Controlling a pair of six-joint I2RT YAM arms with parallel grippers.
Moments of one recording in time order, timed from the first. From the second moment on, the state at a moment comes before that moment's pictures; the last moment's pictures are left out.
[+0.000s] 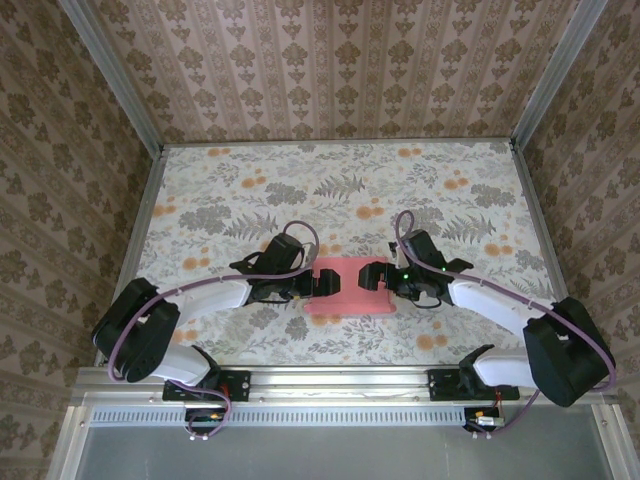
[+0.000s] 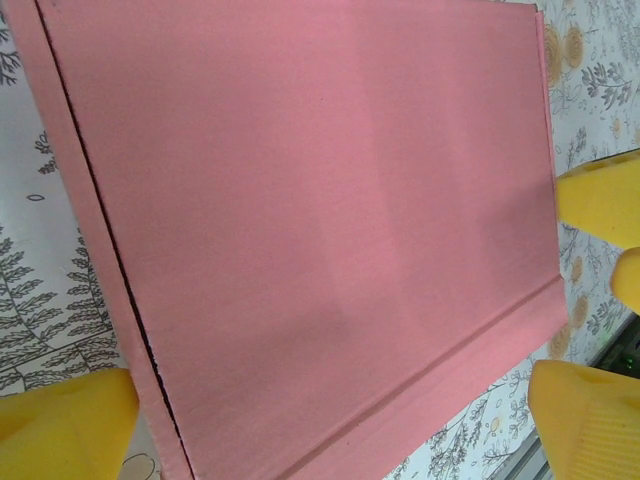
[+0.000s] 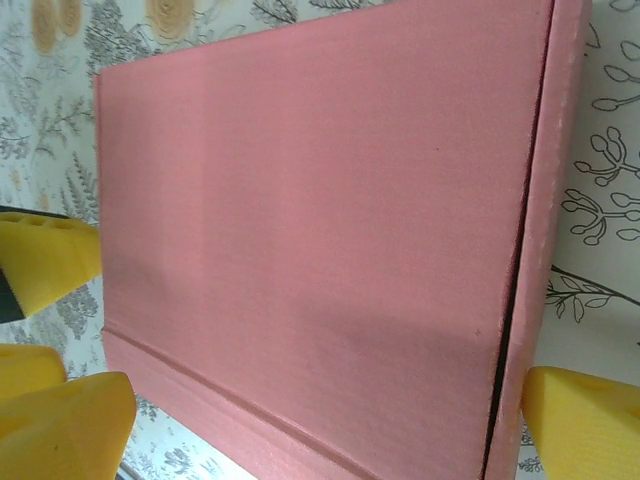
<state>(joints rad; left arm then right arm) -0.78 1.42 0.66 -0.12 0.38 -0.73 0.49 1.26 0.61 -0.30 -0.35 0.69</state>
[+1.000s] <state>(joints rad) -0.77 1.19 0.70 -0.17 0.38 -0.77 0.48 1.04 0.67 -0.46 -0.35 0.77</state>
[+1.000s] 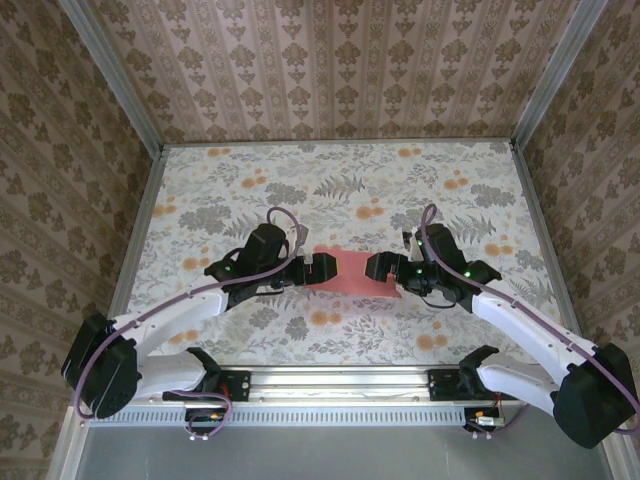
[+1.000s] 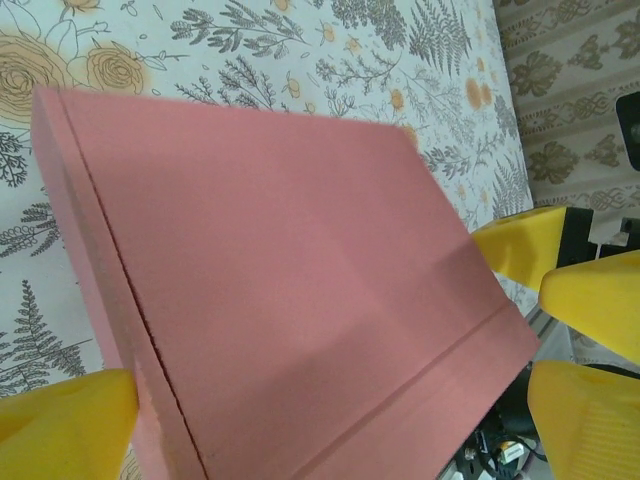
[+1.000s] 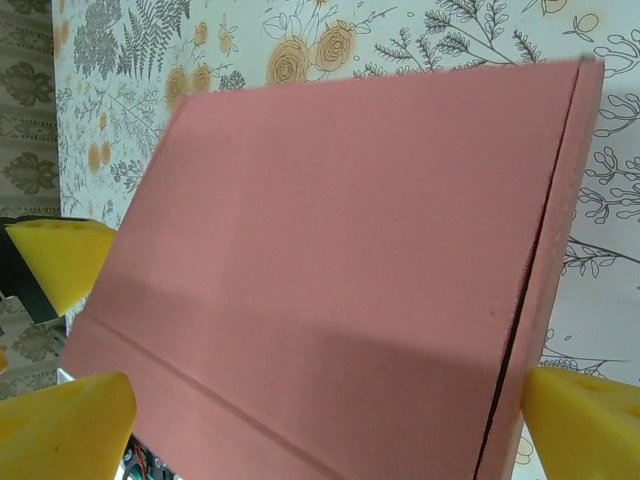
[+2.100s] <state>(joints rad) -0.76 1.20 0.70 -0.18 0.39 -0.93 0.44 1.08 0.76 -0.54 -0.40 0.84</state>
